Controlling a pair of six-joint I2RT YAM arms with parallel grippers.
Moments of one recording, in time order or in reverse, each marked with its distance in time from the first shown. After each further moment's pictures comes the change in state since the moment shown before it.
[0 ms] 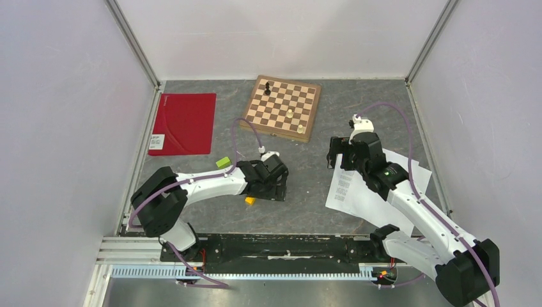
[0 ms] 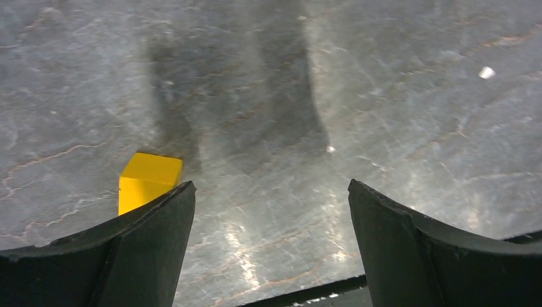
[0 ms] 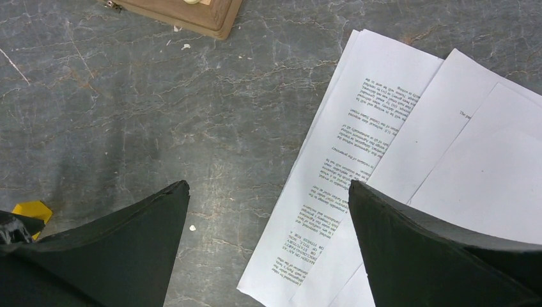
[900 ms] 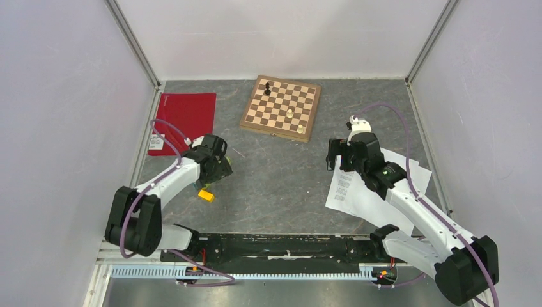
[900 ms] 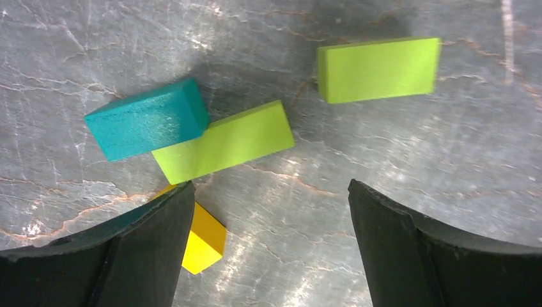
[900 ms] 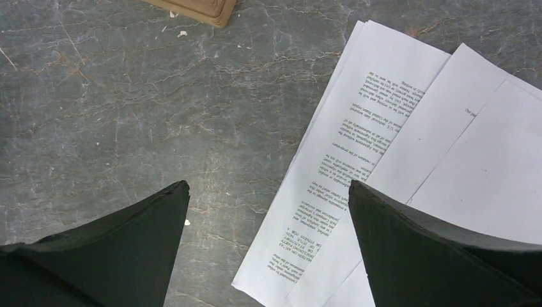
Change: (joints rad) left arm 0.648 -0.208 -0.191 -0.084 -0.115 0.001; right arm 0.000 0.019 -0.008 0.000 -0.016 -0.016
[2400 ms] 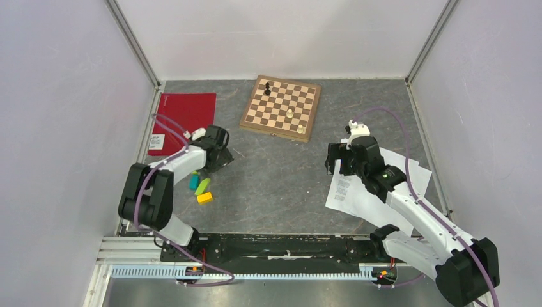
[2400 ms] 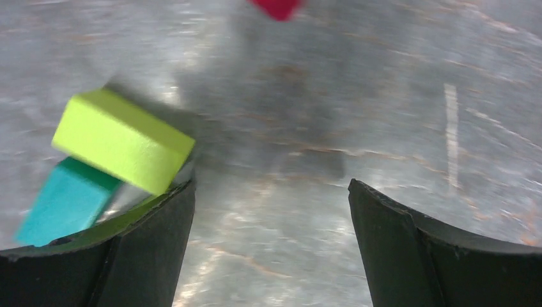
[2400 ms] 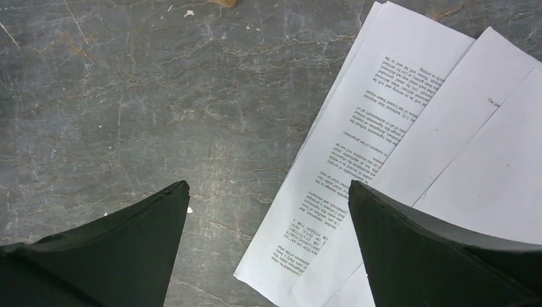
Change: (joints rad) left arm 0.014 0.216 0.126 0.157 -0.041 -0.087; right arm 0.000 -0.023 -0.038 0.006 -0.042 -0.005
